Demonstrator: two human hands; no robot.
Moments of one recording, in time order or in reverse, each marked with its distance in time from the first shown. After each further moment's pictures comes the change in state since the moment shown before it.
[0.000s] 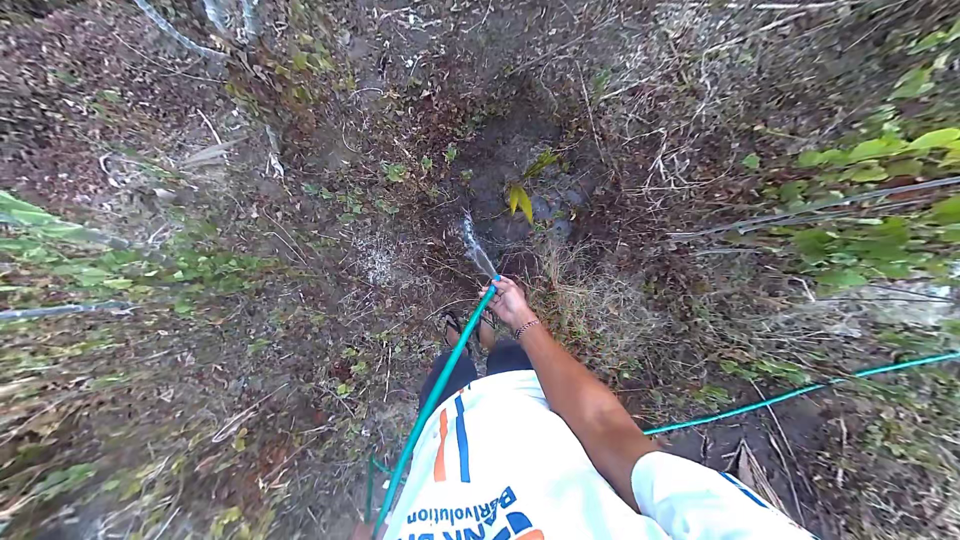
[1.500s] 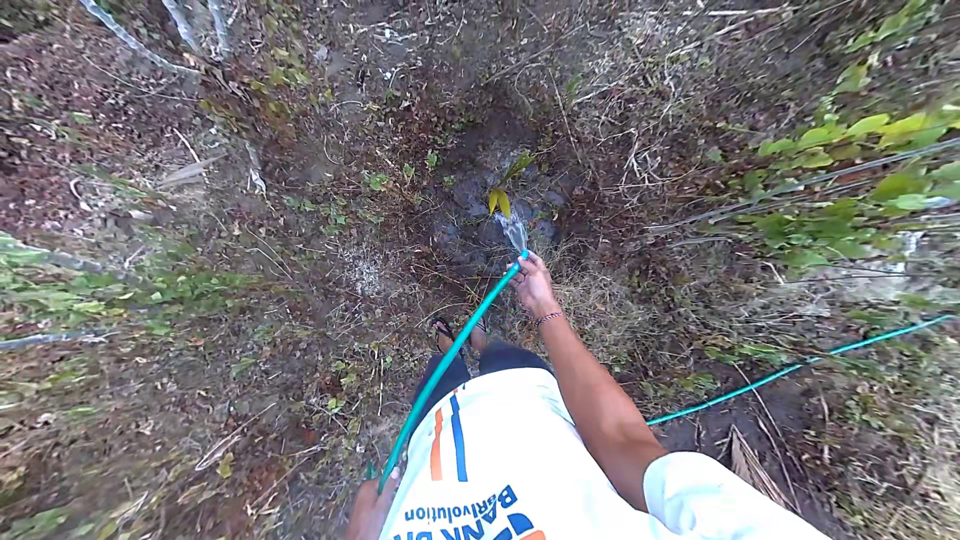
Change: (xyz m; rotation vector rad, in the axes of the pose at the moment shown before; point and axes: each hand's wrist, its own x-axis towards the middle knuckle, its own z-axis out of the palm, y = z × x) left_hand 0.031 0.055 -0.014 -0.107 0.150 0.295; right_hand -0.024 -0.074 -0.038 -0.032 0.011 -0.313
